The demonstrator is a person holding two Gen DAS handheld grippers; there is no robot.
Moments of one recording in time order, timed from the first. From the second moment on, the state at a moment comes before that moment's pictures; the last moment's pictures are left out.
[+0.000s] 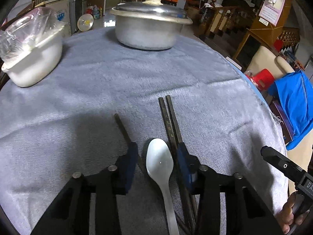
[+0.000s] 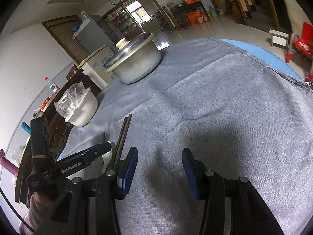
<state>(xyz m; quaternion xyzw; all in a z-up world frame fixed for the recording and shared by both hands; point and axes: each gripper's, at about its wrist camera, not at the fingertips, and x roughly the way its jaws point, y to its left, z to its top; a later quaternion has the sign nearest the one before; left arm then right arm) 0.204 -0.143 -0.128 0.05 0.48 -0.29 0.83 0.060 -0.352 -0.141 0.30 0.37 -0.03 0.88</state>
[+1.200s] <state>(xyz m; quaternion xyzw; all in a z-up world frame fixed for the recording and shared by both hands) 0.232 -0.104 -0.132 -0.04 0.47 -0.27 0.84 0.233 -0.289 -0.165 0.18 0.50 0.05 0.84</state>
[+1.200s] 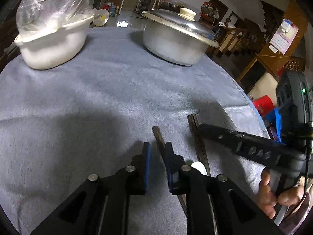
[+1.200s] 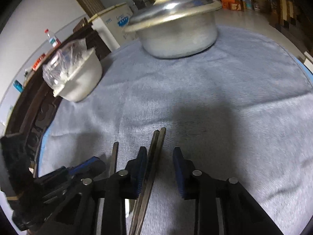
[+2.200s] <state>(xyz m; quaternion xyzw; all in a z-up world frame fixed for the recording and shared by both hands) 0.239 -0.122 -0.135 0.09 0.48 -0.28 0.83 0.218 -0.296 -0.154 0.08 0.53 0.00 0.84</state>
